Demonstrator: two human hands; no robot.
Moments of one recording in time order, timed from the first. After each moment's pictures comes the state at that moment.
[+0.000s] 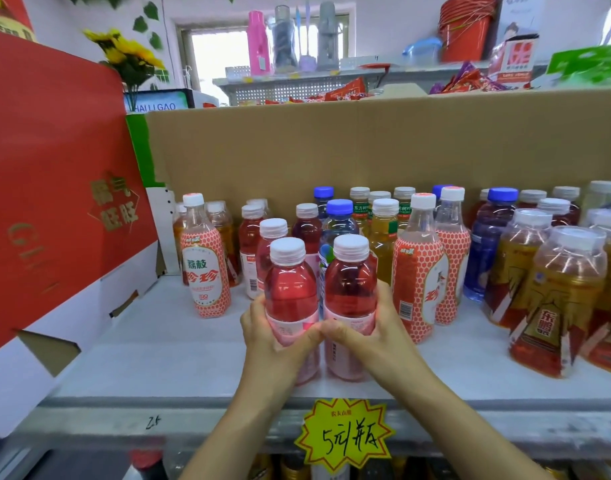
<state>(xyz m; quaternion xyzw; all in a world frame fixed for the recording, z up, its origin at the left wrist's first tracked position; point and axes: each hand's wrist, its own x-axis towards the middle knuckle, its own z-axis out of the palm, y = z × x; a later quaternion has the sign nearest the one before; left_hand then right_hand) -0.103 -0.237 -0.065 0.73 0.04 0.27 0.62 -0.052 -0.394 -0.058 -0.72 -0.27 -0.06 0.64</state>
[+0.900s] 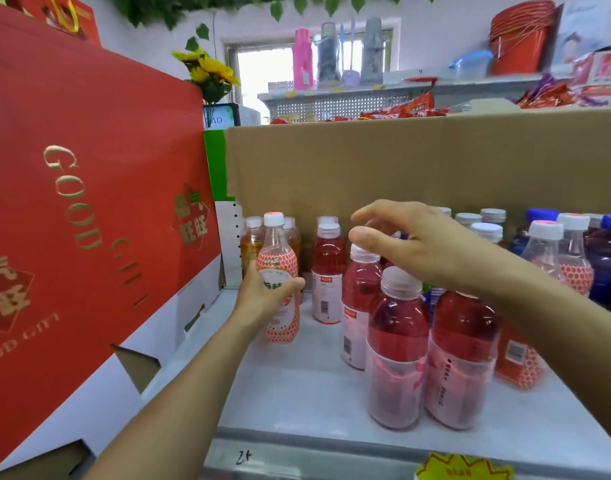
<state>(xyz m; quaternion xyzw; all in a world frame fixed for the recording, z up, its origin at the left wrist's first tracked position) -0.021 -0.061 -0.013 0.78 0.16 0.23 0.56 -0.041 -0.310 0.107 -0.87 -0.38 -0.14 0.30</state>
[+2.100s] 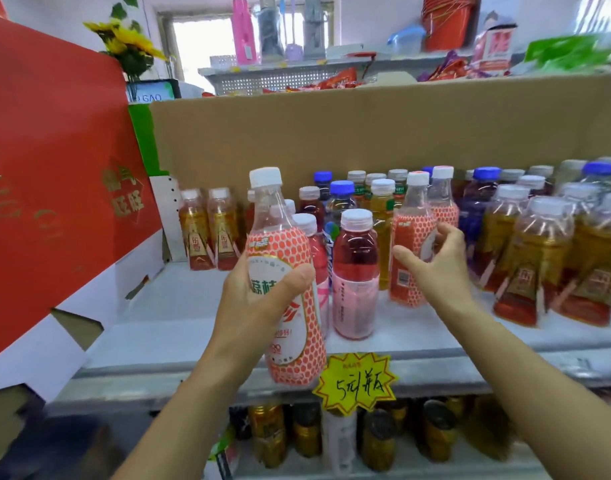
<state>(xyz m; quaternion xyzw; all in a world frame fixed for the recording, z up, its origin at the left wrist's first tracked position) -0.165 -0.214 -0.010 0.71 -0.05 0.23 0.66 -0.017 -0.442 -0.034 -0.79 -0.02 -0.24 0.57</state>
